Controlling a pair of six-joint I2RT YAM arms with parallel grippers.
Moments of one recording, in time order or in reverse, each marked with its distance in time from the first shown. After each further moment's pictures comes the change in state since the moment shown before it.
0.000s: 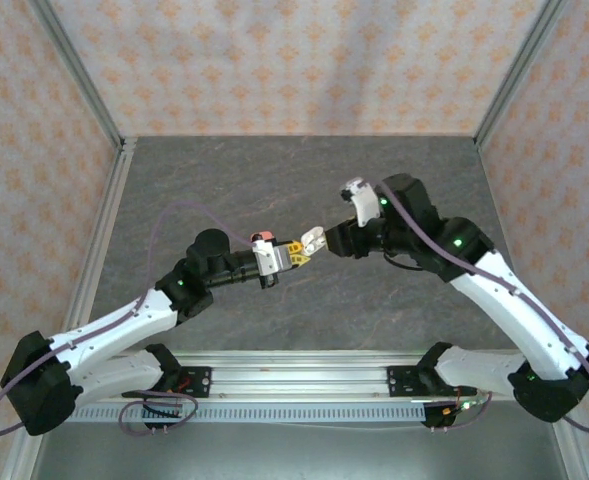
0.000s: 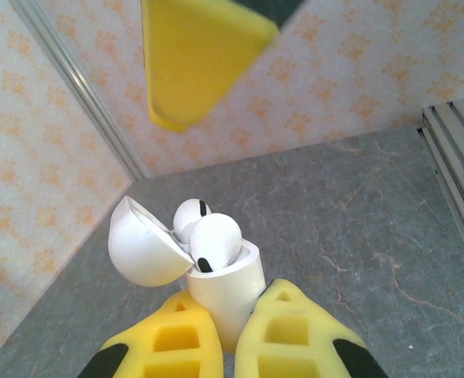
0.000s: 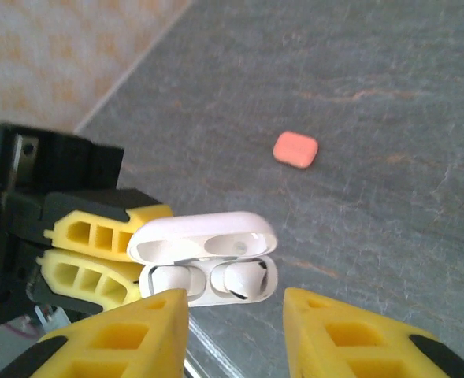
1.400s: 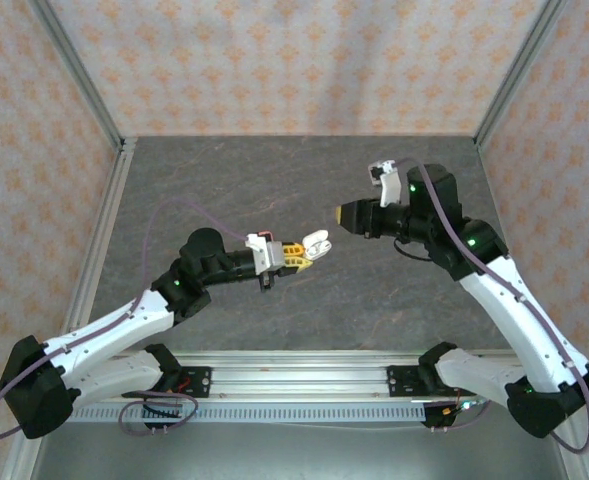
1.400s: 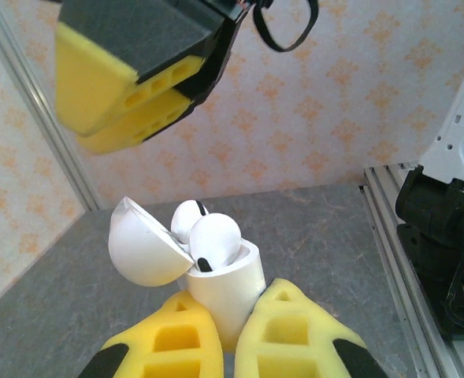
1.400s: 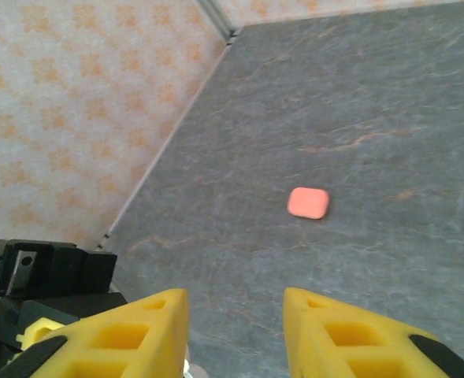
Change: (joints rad) left arm 0.000 -0.024 0.022 0.028 0.128 -0.176; right arm -0.190 -0.027 -0.080 0.195 -0.190 0.163
